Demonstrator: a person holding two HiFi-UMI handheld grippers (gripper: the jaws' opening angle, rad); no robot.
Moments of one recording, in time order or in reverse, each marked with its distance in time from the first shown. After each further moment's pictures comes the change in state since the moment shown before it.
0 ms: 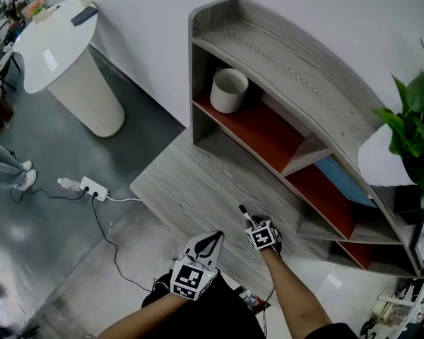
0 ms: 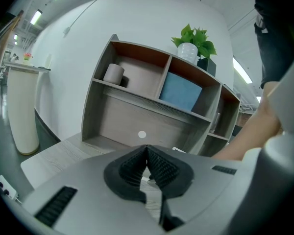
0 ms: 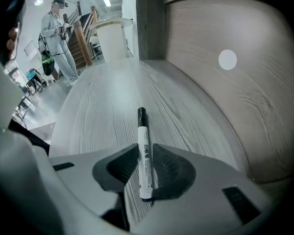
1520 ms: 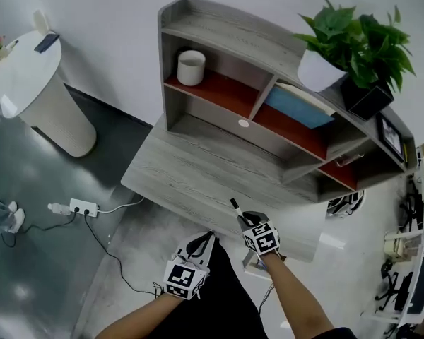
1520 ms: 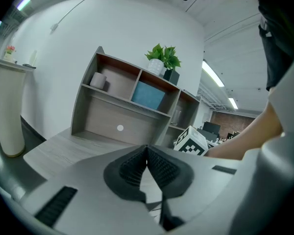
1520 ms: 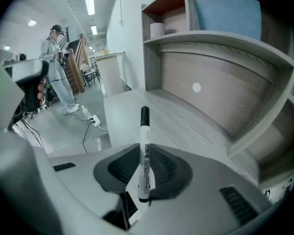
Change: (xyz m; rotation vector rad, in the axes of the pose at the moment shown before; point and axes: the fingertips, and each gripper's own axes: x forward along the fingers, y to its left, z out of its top) left arm -0.140 -0.050 -0.040 0.073 0.012 -0.255; right arm -0.150 0.136 -0.038 0.215 -0.266 -0.110
